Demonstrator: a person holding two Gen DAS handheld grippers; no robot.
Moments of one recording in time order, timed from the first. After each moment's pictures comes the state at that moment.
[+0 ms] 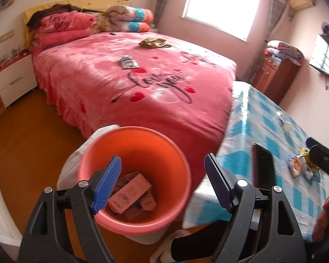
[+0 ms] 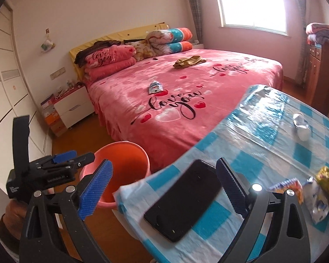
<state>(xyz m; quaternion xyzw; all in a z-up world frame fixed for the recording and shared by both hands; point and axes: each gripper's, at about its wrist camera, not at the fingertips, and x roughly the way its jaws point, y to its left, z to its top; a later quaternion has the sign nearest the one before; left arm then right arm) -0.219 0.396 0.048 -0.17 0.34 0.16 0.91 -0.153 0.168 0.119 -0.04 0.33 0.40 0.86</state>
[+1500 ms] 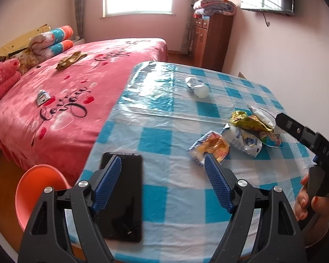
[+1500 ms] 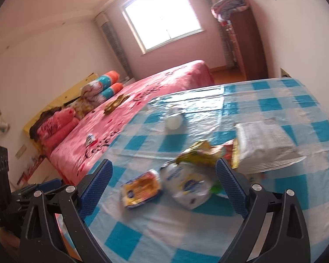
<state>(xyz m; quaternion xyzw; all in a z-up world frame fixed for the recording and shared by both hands) -0.115 0.167 0.077 -0.02 0.38 -0.01 0.92 -0.099 -0.094 0.089 0.16 0.30 0.21 0.92</state>
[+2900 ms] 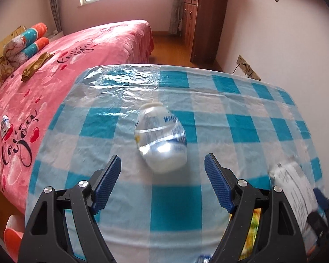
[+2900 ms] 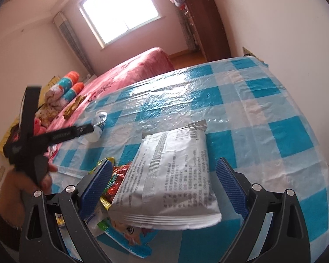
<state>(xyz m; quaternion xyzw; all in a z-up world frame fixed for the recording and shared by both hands) 0.137 0.065 0.041 0.00 0.45 -0.03 0.89 -0.012 -0.187 0.042 0.17 0.37 0.11 0.91</state>
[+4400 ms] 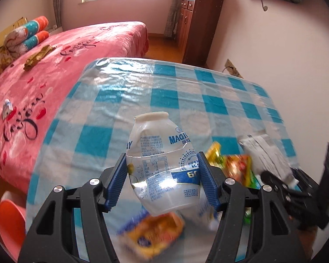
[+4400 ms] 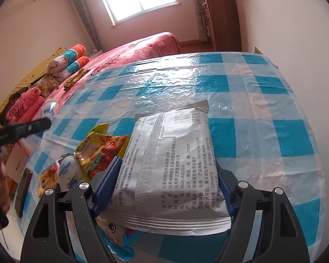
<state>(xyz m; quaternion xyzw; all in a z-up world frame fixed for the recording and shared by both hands) 0.028 0.078 0.072 -0.04 0.44 -0.06 0.90 -0.018 -0.184 0.029 0.11 0.40 0.14 0.90</state>
